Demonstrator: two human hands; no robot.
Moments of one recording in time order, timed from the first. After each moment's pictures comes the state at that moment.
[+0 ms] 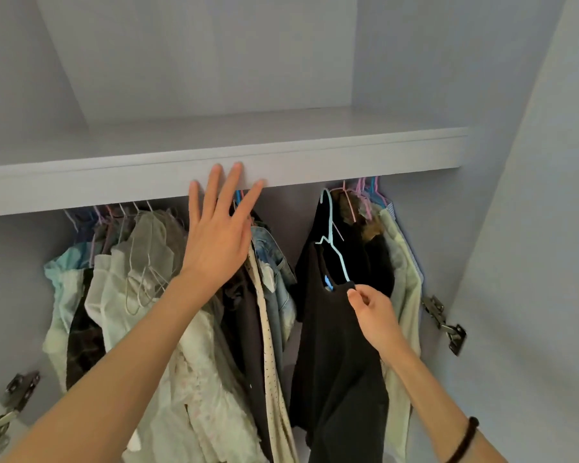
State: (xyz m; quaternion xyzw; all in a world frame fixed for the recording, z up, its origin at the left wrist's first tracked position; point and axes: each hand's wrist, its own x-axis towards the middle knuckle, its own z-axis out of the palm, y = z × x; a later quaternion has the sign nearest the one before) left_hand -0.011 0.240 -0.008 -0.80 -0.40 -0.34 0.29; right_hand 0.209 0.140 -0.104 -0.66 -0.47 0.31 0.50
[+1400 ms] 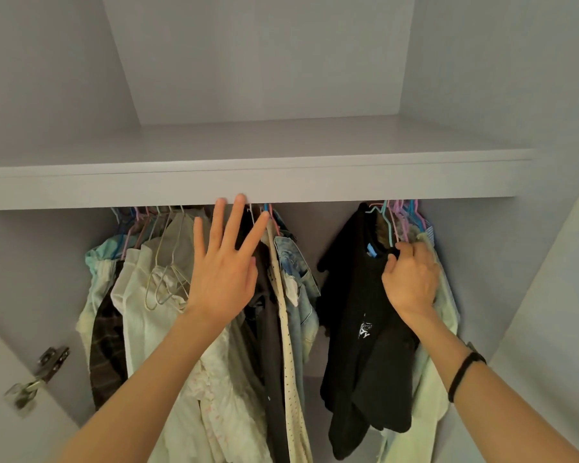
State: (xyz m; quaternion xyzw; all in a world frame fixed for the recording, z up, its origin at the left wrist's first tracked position) left_hand -0.003 0.226 -0.035 -0.75 -0.50 -0.31 0.31; right_hand 0.274 0.251 -0.081 -0.74 -0.54 -0.11 0.37
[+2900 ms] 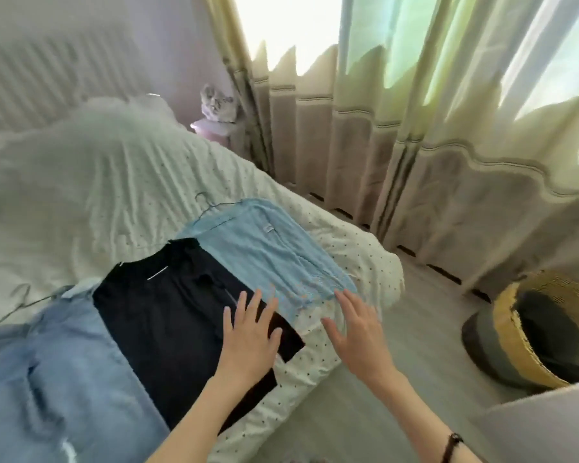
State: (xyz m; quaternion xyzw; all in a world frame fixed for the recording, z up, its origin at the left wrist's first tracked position) left_hand 0.137 -0.649 -0.270 0.26 -0.96 -0.07 0.06; right_hand 0.010 -0.497 -0.251 0.35 -0.90 0.26 -0.07
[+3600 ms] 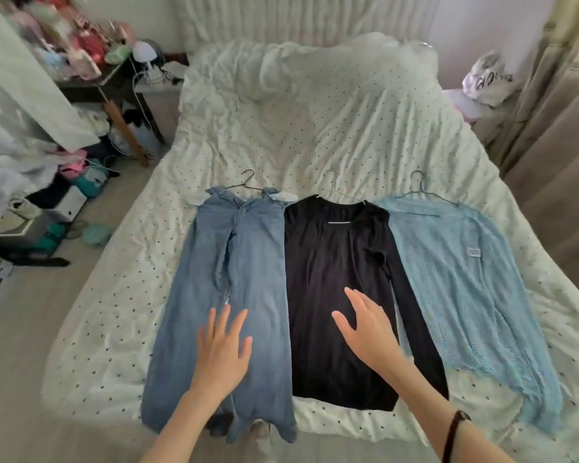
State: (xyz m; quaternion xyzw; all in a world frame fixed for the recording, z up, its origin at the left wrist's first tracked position) left_hand 0.409 -0.703 -0.319 0.68 -0.70 -0.21 0.02; right_hand 0.154 -0.718 -0.299 0.64 -0.71 0.12 -0.26
